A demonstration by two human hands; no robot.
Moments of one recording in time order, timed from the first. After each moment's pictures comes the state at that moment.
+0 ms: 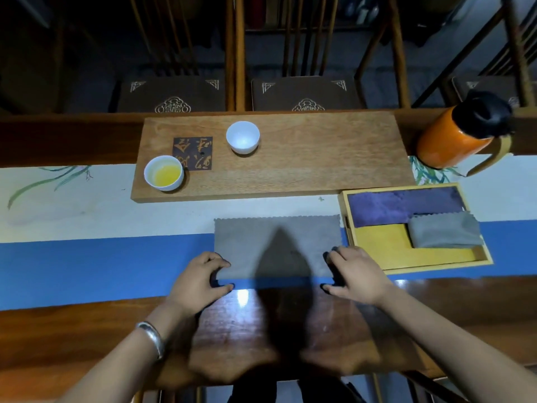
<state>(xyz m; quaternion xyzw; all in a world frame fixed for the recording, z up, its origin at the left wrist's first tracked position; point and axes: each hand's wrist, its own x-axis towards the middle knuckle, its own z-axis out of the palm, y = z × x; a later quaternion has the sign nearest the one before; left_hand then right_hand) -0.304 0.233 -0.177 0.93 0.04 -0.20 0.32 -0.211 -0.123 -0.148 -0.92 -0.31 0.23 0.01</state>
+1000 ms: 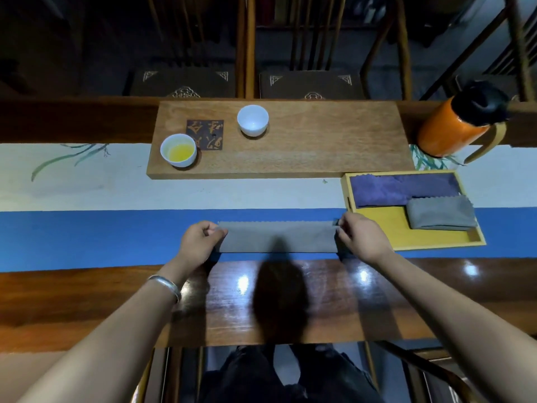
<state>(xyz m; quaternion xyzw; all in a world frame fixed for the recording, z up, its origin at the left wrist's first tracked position) -0.296 0.234 -0.163 0.79 0.30 -0.13 0.51 -0.205 -0.113 -0.127 -0.97 -0.15 0.16 0.14</state>
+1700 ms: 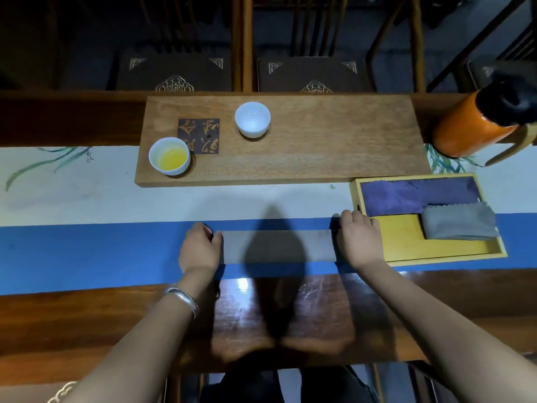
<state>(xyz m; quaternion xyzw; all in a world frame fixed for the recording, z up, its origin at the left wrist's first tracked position) -0.263 0.225 -0.178 0.88 0.36 -0.09 0.31 -0.186 -0.069 -0.147 -0.99 -0.11 0.12 -0.01</state>
